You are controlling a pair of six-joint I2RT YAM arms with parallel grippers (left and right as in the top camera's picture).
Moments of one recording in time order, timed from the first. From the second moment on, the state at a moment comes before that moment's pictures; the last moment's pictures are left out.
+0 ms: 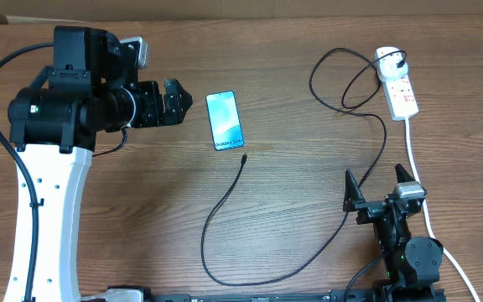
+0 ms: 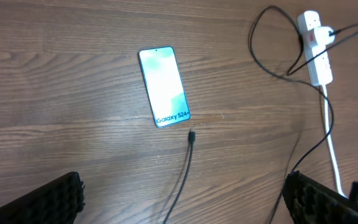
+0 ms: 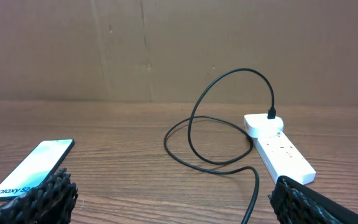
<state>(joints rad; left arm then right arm) -0.08 1.47 1.74 -1.26 0.32 -0.19 0.07 0.01 0.02 -0.04 -0.05 0.04</state>
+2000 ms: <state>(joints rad) -0.25 2.10 2.19 -1.31 0.09 -0.47 0.07 0.01 0.02 -0.04 -0.05 0.04</state>
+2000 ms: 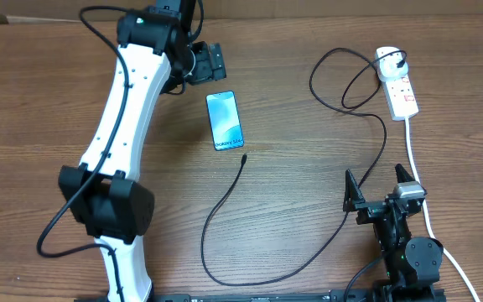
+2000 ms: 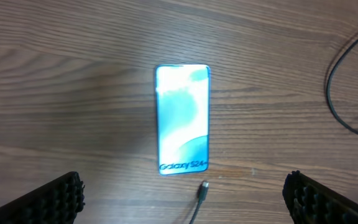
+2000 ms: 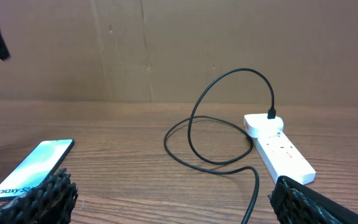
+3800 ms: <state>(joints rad) -0.35 2.32 2.12 -1.17 -0.04 -0.62 0.07 0.01 0.02 -0.04 -0.05 0.04</state>
